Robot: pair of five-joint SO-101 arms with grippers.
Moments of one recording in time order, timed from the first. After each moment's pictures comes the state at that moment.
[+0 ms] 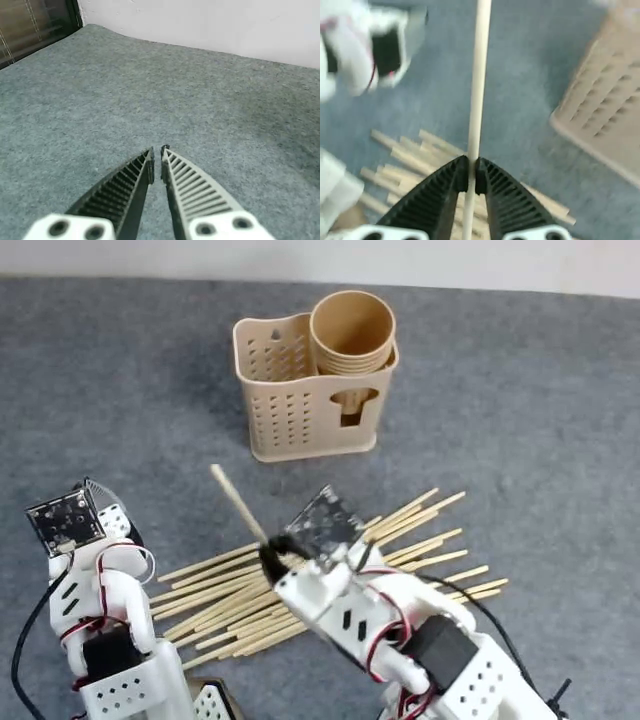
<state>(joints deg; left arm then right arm) -28.3 -104.2 93.8 35.6 4.5 -52.0 -73.2 57.5 51.0 4.2</state>
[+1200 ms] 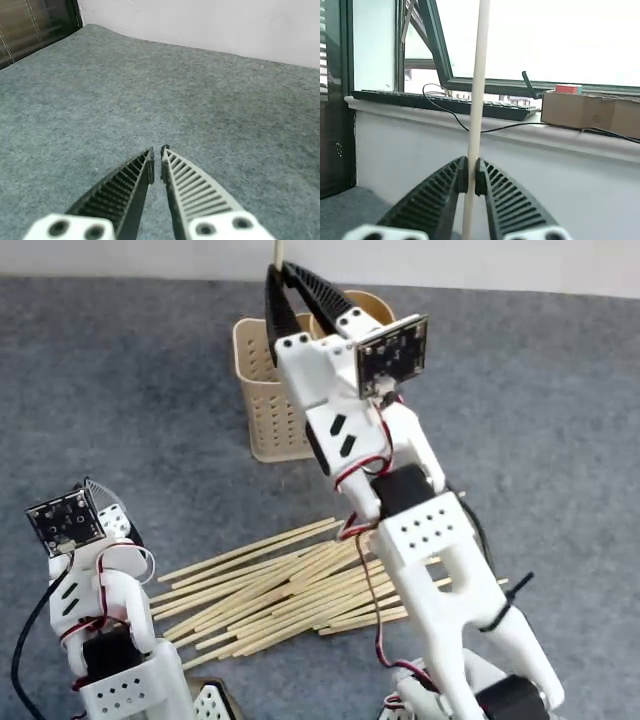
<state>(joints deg) -28.3 -104.2 93.8 35.6 4.5 -31.9 -25.8 25.1 -9.9 4.2</state>
